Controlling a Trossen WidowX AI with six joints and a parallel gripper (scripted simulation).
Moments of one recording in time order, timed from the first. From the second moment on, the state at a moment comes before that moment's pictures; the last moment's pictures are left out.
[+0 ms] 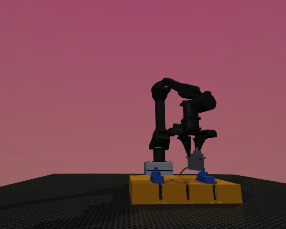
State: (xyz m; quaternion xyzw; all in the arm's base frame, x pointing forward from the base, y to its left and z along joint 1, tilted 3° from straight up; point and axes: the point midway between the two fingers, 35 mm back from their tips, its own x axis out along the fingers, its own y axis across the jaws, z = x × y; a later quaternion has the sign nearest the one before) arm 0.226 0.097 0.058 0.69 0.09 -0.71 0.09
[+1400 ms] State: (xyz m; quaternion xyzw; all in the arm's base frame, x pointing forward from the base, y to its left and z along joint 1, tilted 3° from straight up) arm 0.238 0.029 0.059 0.69 -0.17 -0.69 -0.11
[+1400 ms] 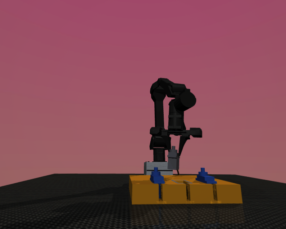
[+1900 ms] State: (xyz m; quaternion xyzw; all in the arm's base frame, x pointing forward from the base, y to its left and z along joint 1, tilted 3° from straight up) arm 0.238 0.027 0.059 0.64 -0.34 -0.62 -0.29
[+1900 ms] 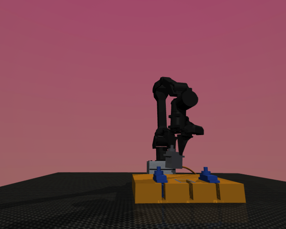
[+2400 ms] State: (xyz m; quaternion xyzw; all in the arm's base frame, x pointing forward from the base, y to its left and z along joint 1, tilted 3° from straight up) arm 0.238 0.026 0.059 0.54 -0.49 -0.52 -0.45
